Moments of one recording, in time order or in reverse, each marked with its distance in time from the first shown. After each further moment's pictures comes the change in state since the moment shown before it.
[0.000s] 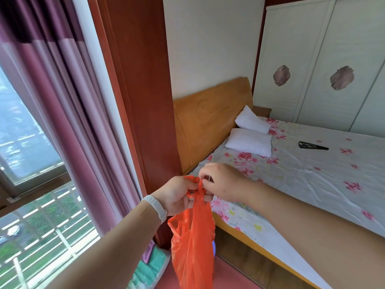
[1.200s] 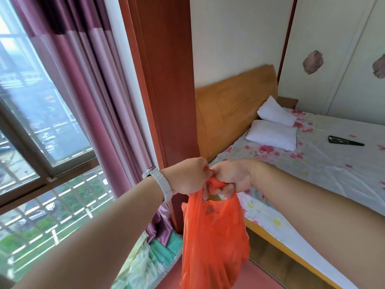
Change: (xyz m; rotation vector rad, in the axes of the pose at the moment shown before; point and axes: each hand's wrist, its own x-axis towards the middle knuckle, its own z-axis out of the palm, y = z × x) left_hand -0.051 0.039 0.003 1.358 0.327 0.095; right_hand 0.046 -0.012 0.018 0.929 -0.979 0.263
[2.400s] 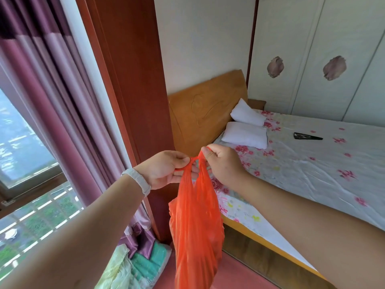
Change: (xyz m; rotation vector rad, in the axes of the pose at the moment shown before) left_hand 0.042 -0.014 -0.005 -1.101 -0.242 0.035; right_hand -0.025 0.026 0.004 -0.400 1.373 -0.546
